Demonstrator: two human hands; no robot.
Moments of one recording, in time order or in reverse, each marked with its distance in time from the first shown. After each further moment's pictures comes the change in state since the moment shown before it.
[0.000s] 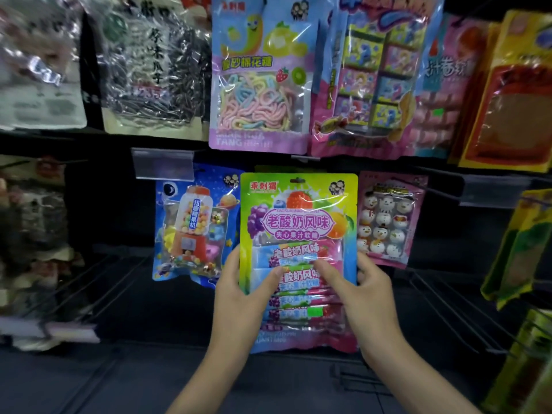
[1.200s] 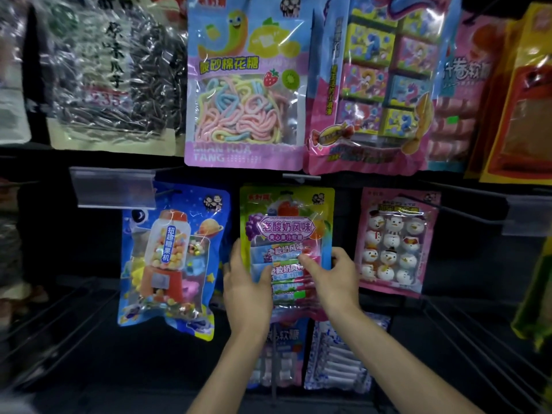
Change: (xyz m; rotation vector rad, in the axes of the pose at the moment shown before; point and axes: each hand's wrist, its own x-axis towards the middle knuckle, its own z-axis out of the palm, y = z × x) left_hand 0.117 -0.077 0.053 0.473 0.265 -0.023; right_hand 0.143 0.083 0.035 -0.272 0.231 0.049
